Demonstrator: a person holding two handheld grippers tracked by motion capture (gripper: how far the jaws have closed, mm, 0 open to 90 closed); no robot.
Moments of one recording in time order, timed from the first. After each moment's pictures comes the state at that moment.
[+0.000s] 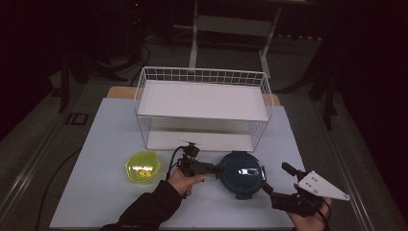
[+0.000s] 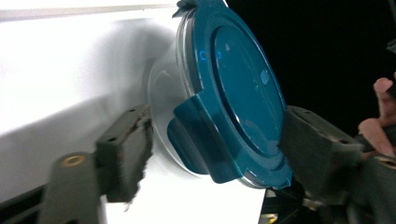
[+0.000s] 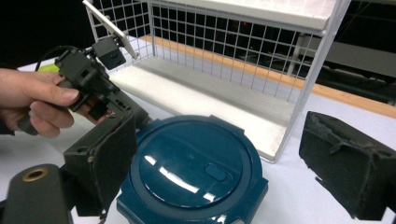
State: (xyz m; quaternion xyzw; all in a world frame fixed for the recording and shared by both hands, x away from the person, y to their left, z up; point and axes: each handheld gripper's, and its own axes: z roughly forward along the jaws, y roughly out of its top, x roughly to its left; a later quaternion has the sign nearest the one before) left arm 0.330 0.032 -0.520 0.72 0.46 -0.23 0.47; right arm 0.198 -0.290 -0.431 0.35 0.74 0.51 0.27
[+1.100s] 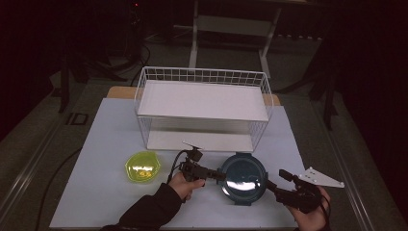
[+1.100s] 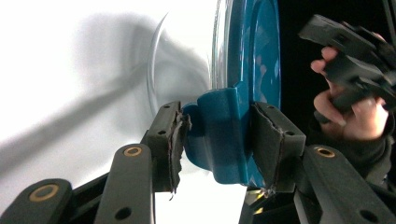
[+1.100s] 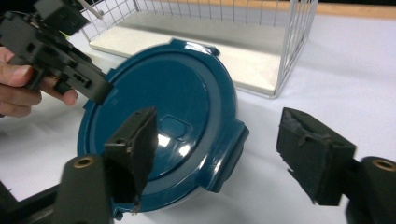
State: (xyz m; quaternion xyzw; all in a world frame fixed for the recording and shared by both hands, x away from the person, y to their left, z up) left arm 0.318 0.025 -0.519 0.74 0.41 -0.25 0.47; right arm 0.222 -0.316 -0.463 0.44 0.75 0.47 0.17
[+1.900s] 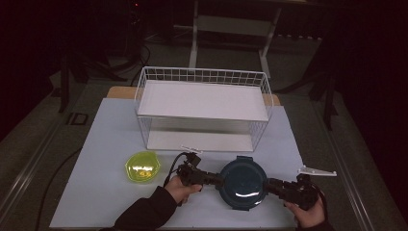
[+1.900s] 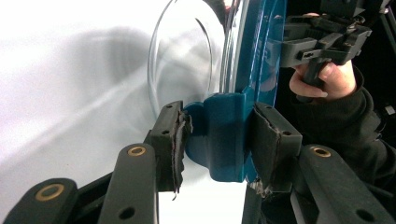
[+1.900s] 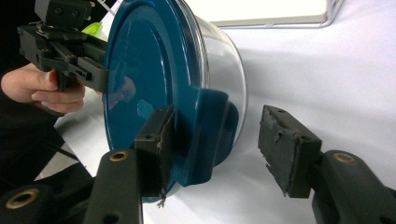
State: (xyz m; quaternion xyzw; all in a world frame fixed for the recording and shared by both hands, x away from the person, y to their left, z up) left arm 0.308 0.030 -0.522 0.76 0.36 -0.24 0.49; right arm 0.246 -0.334 -0.492 0.49 0.73 0.48 -0.02
